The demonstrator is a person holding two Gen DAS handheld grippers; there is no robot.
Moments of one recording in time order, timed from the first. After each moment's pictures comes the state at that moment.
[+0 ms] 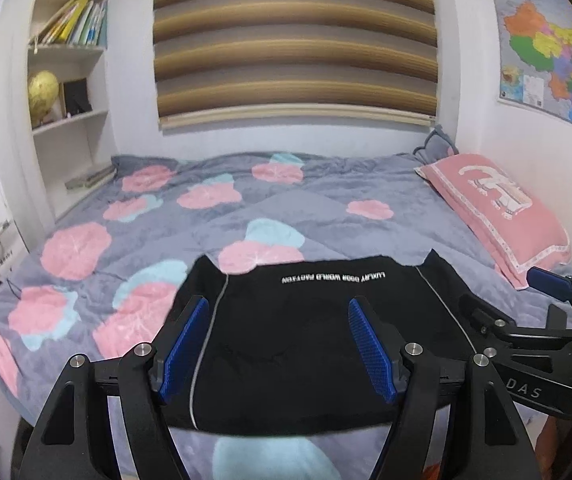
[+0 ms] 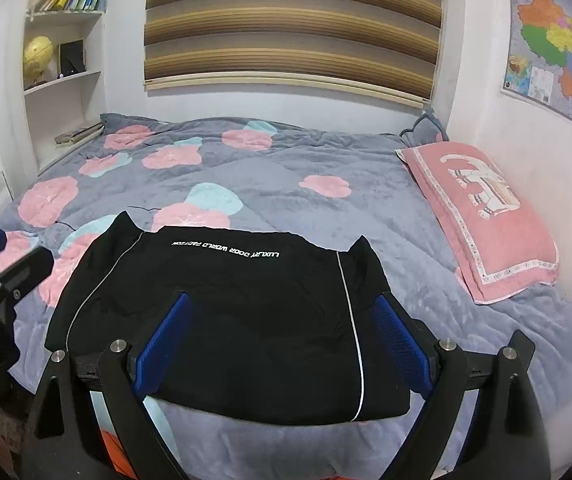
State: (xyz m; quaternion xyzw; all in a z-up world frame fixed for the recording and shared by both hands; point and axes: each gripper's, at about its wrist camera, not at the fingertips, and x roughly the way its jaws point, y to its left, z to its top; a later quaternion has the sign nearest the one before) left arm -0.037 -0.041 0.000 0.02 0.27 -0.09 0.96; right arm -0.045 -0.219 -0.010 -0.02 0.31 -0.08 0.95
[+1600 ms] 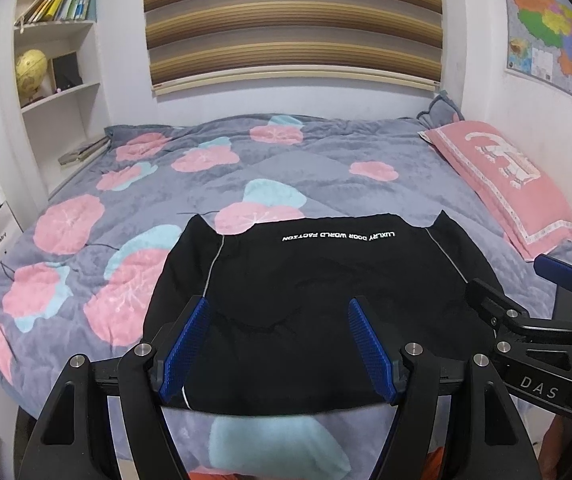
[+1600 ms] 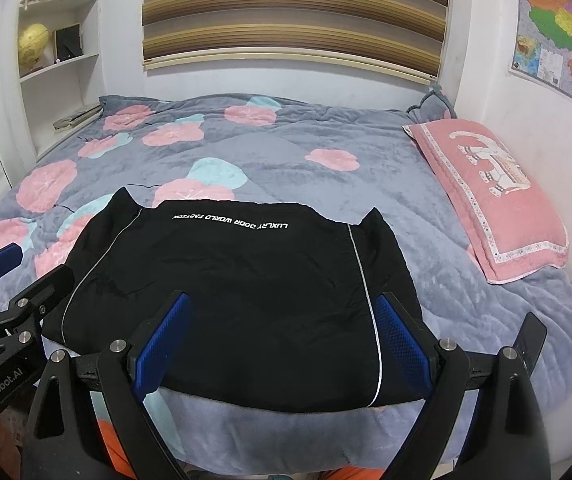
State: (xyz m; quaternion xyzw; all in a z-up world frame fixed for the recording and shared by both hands) left arm -0.018 -0.048 -0.035 0.04 0.33 -0.09 0.94; right arm -0.031 -0.213 -0.038 -0.01 0.35 -0.08 0.93
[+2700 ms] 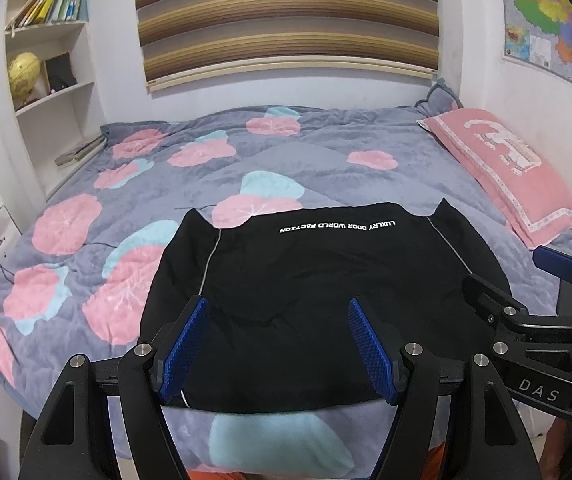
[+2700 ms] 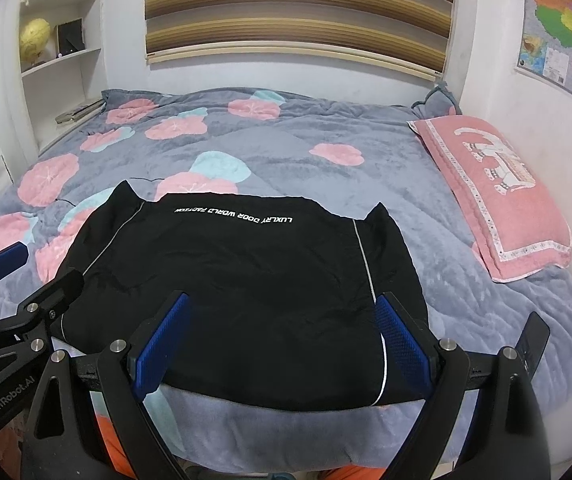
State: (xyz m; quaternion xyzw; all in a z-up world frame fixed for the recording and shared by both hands) left arm -0.012 -0.050 -0.041 0.05 0.34 -0.09 0.93; right arm -0.026 -0.218 -0.044 -0.02 0.36 -0.06 0.93
